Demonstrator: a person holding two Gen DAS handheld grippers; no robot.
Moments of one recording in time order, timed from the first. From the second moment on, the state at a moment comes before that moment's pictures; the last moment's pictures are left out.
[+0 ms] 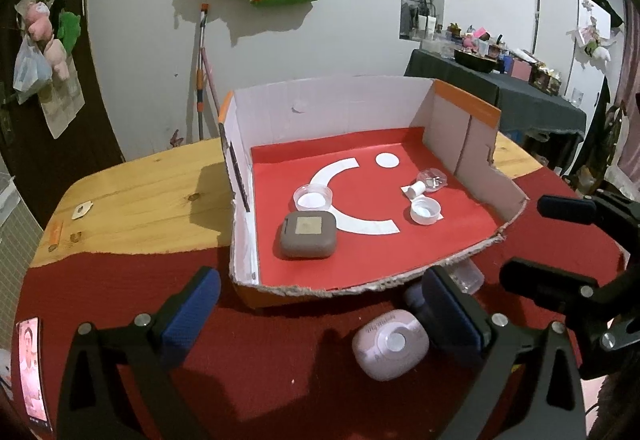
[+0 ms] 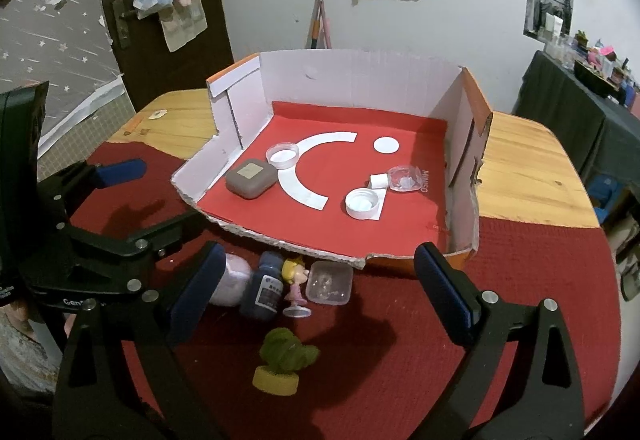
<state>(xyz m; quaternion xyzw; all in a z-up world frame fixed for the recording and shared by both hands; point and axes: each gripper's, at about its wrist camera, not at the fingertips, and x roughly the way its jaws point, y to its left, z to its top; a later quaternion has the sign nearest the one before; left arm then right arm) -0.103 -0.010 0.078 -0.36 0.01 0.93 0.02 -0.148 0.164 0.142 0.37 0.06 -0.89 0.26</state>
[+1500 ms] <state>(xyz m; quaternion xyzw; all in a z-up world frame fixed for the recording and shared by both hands) -0.058 0.007 0.045 -0.38 0.03 0.92 0.03 -0.095 0.175 0.110 0.40 0.07 -0.88 0.26</state>
